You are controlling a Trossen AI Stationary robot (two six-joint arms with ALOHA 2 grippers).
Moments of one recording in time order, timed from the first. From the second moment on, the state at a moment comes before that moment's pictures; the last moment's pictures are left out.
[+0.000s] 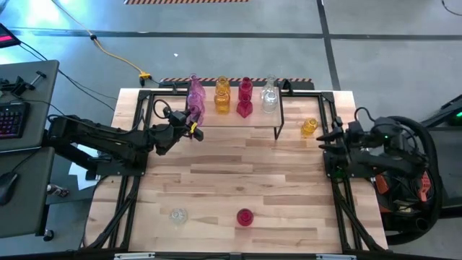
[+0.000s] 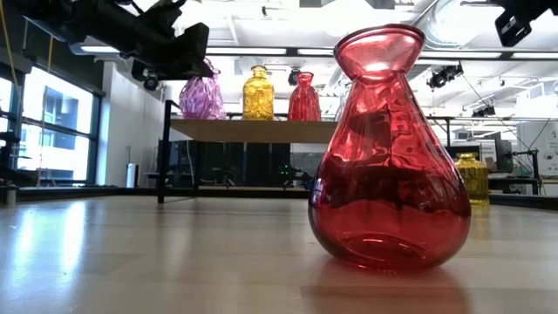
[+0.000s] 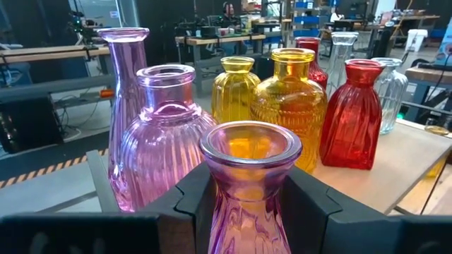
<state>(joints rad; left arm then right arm) 0.01 1.10 0.47 0.50 -0.95 -0.11 -0.21 0.01 0.57 -0.56 -0.30 0.22</state>
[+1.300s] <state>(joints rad) 0.01 1.10 0.47 0.47 -0.97 -0.13 -0.21 0.01 0.23 -0.27 -0.15 0.47</state>
